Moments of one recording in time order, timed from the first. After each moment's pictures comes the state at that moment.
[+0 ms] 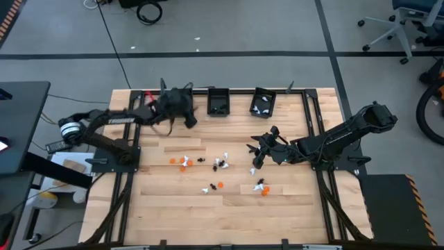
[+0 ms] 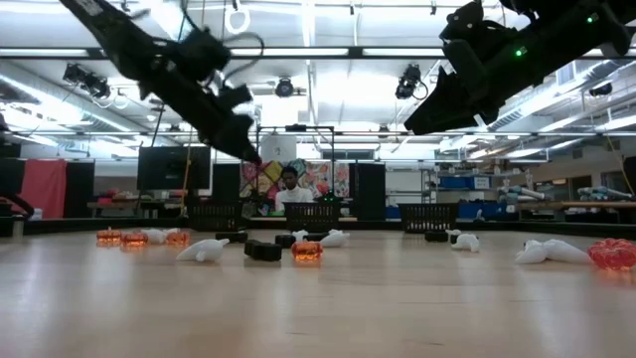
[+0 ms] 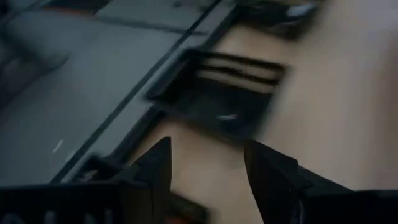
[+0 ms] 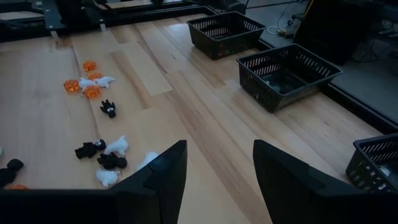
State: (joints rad) left arm 0.50 1.31 0.62 0.18 -0.16 0.17; right arm 0.26 1.27 0.54 0.16 0.74 0.35
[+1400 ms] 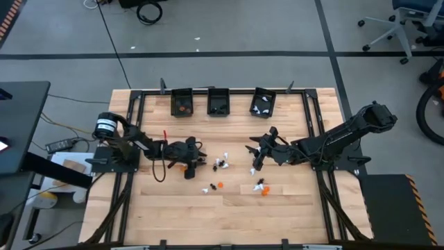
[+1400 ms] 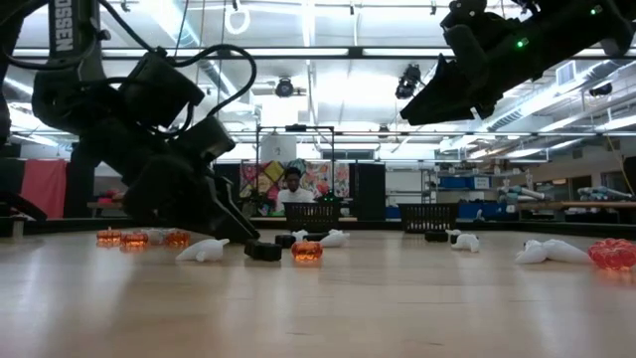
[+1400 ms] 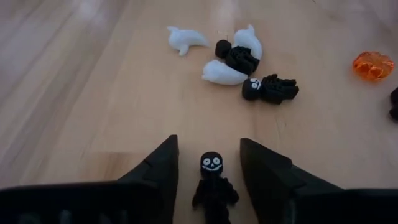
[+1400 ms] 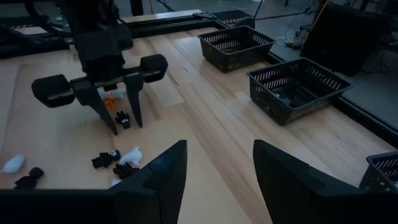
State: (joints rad) left arm -0.02 1.76 0.33 0.85 -0.05 -0.03; right arm 0.27 1.27 0.54 0.23 0.74 0.31
